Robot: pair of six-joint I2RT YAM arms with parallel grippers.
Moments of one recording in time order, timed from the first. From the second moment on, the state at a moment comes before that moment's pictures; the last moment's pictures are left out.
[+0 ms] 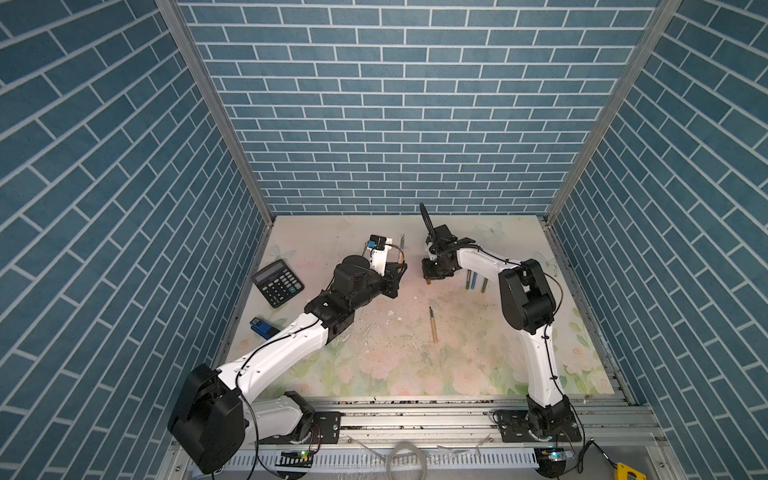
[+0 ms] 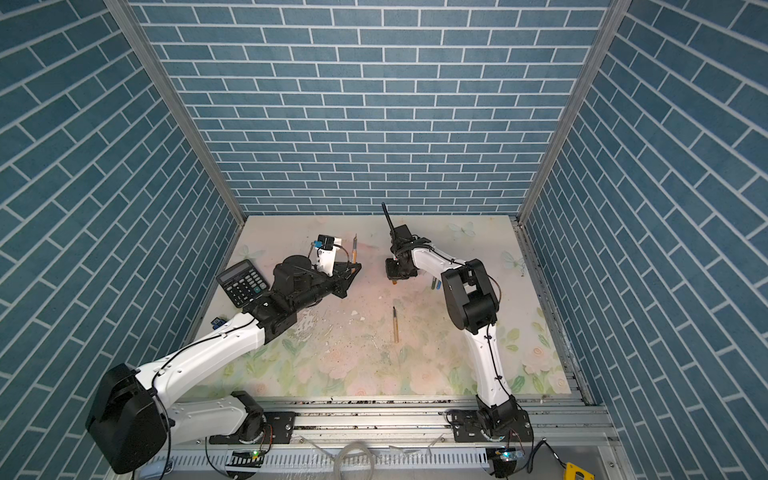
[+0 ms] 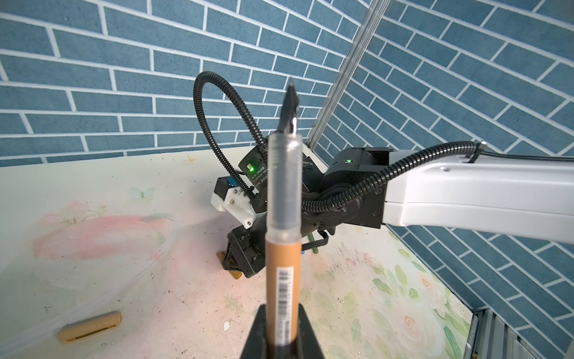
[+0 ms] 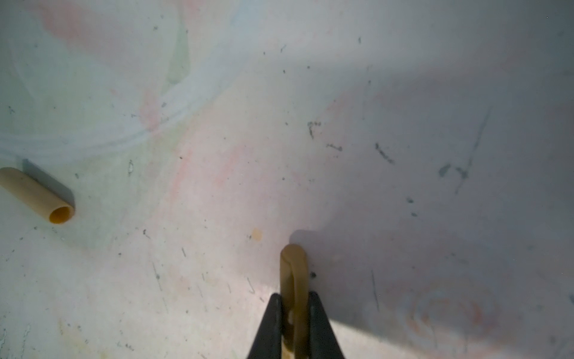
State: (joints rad) left arm -0.63 1.22 0.85 0.12 0.15 -0.34; right arm 0.54 2.24 1.71 -0.62 -0.18 0.30
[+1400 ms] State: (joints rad) left arm -0.63 1.28 0.84 0.26 0.30 -0.37; right arm 0.64 1.41 1.07 0.49 -0.24 0.52
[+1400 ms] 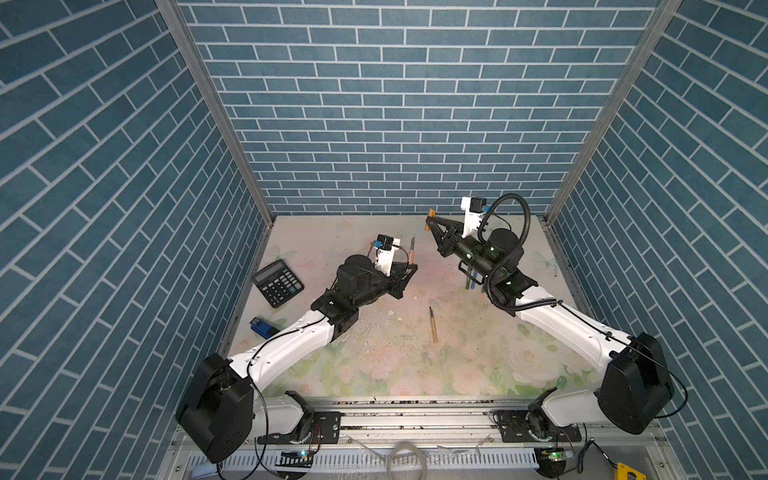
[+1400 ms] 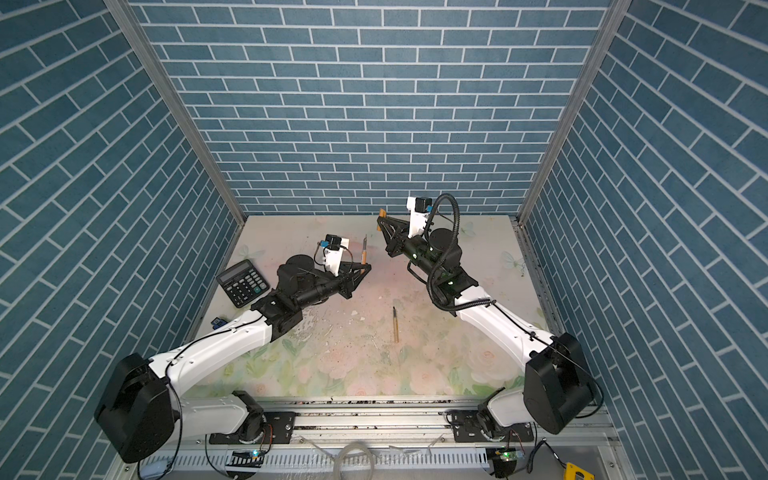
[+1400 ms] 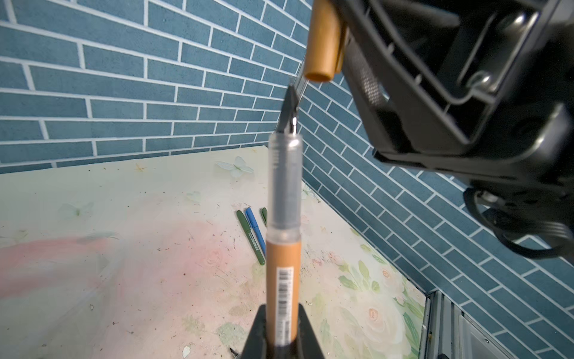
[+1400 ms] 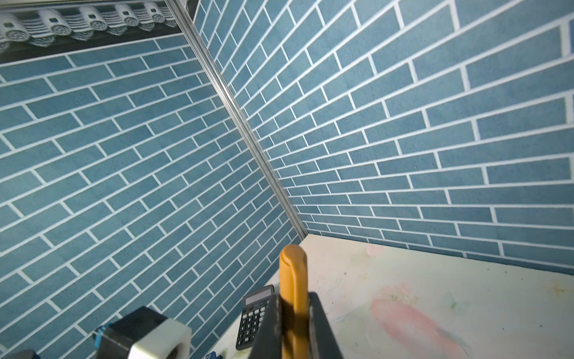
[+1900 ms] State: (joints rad) left arm -0.64 1.29 0.84 0.27 0.32 -0.38; right arm 0.67 1.44 1.12 0.50 -0.29 0.60
